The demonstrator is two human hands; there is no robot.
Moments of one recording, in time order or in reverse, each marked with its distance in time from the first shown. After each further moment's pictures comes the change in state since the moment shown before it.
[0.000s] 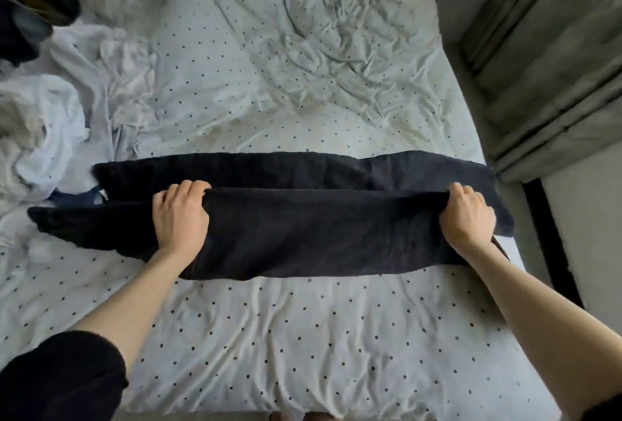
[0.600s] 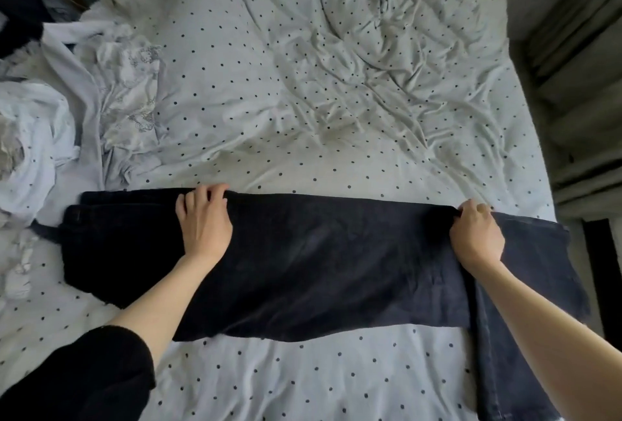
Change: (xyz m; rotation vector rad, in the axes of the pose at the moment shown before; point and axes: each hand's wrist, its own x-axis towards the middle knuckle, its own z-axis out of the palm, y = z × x) left_hand 0.098 0.015 0.093 -0.047 -0.197 -0.210; right_hand 0.146 -0.055 0.065 0.078 -0.157 0.078
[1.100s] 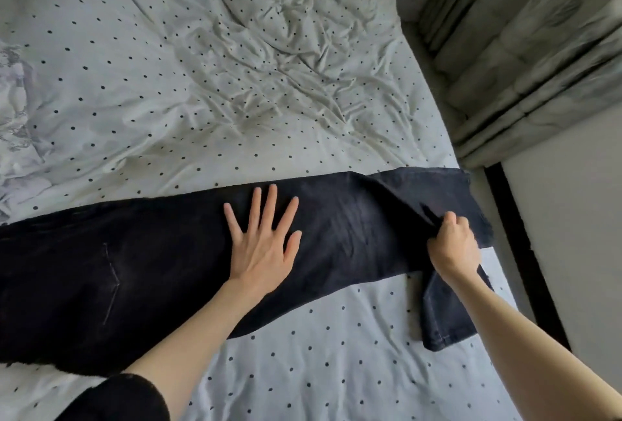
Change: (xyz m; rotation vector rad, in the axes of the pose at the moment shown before) left_hand -0.079 0.124 0.036 0.074 -0.181 0.608; right_hand -0.075 0.079 -0.002 0.008 -0.033 0.282
